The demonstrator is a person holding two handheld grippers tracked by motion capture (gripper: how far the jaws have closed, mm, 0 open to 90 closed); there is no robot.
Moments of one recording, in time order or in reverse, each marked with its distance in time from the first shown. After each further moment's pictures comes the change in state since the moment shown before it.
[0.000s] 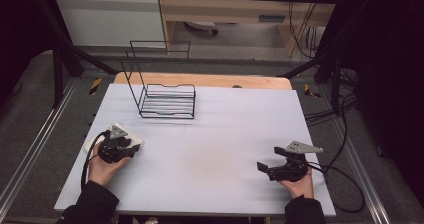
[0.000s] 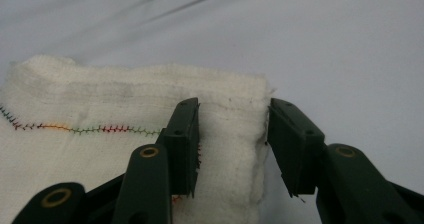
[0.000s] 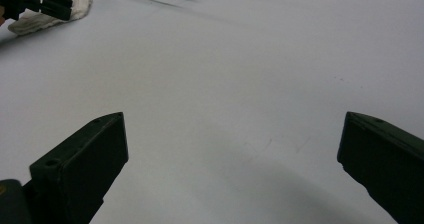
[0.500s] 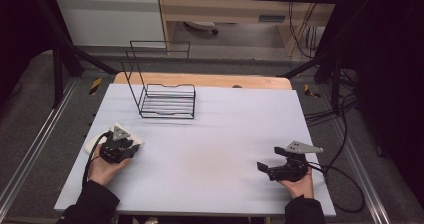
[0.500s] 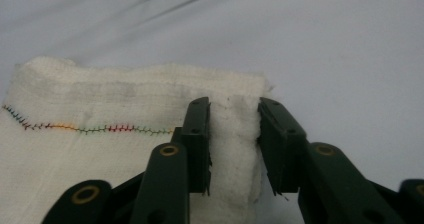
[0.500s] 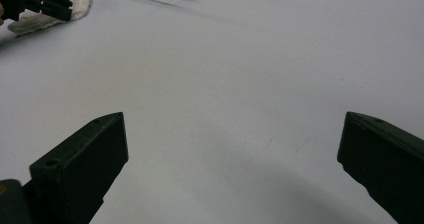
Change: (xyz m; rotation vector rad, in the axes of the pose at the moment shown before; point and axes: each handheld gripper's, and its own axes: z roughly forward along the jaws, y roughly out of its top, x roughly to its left) left arm -0.006 0.000 0.000 0.006 0.021 0.026; right arm 0.000 0.000 -0.001 -0.004 -0.002 0.001
